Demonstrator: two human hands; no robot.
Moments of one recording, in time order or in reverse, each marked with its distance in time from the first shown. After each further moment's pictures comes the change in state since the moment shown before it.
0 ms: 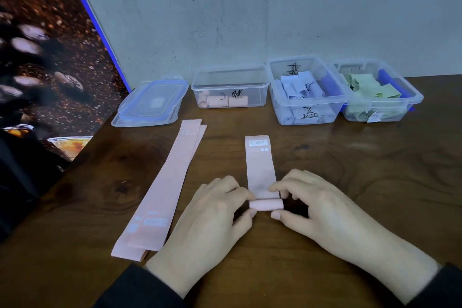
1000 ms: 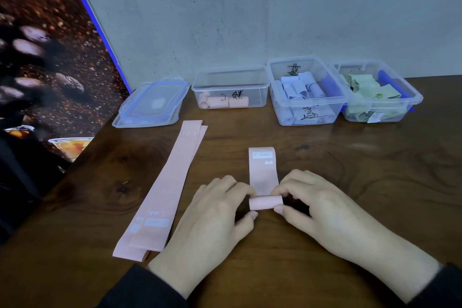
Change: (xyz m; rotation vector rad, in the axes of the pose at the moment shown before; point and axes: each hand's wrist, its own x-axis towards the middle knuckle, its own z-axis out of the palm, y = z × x) left_hand 0.001 0.005 -0.003 0.015 -0.018 -0.039; right_hand 0.000 0.000 -0.001 -0.005 0.005 -0.001
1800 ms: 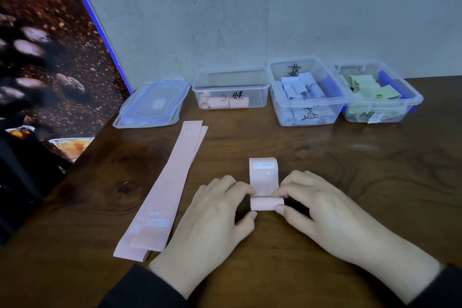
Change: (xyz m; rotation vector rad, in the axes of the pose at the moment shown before) left_hand 0.000 -0.001 -0.001 -0.009 0.005 -0.014; right_hand 0.000 -0.001 0.000 -0.031 -0.013 -0.011
